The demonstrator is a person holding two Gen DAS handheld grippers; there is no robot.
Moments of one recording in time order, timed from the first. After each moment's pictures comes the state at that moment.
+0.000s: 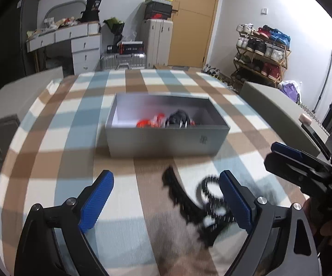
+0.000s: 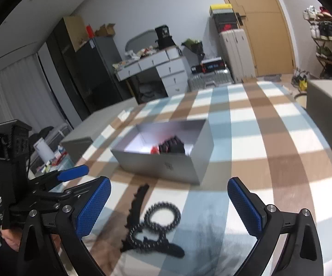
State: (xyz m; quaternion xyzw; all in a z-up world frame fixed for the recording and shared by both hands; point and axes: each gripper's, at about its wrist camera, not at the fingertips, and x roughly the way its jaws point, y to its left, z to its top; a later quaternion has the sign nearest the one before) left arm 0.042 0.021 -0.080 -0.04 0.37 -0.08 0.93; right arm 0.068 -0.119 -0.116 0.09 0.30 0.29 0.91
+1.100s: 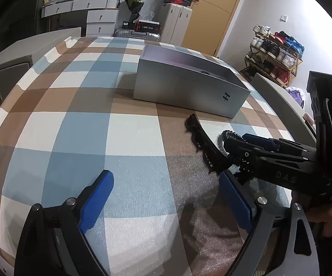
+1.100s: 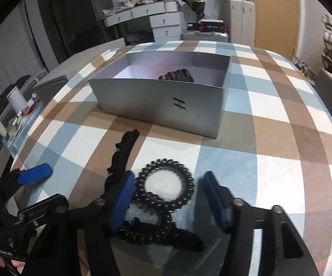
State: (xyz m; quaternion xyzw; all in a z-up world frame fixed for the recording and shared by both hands) left arm 0.003 0.047 -0.116 -0.12 0.40 -0.06 0.91; right arm 0.078 -0.050 -0.163 -0.04 0.41 0.24 0.88
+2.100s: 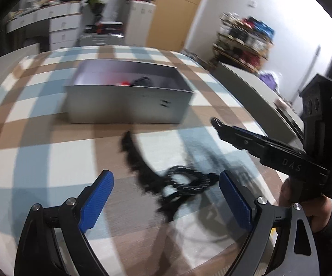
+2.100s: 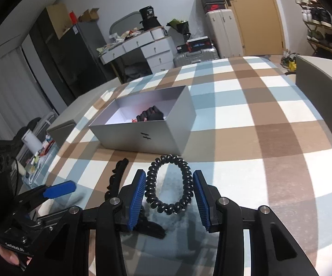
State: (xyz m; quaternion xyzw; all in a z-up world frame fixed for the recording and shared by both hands) left arm 0.032 -0.010 -0.092 -0.07 0.41 -0.17 0.89; right arm 0.071 -0.133 -0.139 0.09 0.35 0.25 0.90
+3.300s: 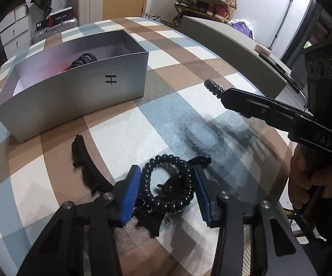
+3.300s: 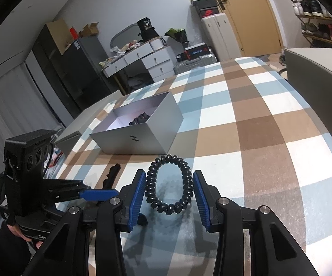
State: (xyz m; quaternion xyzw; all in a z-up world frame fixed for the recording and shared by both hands) left arm 0.062 -0.051 -0.115 0.03 0.49 -0.26 0.83; right arm 0.062 -0.169 -0.147 0.13 0.33 0.26 0.90
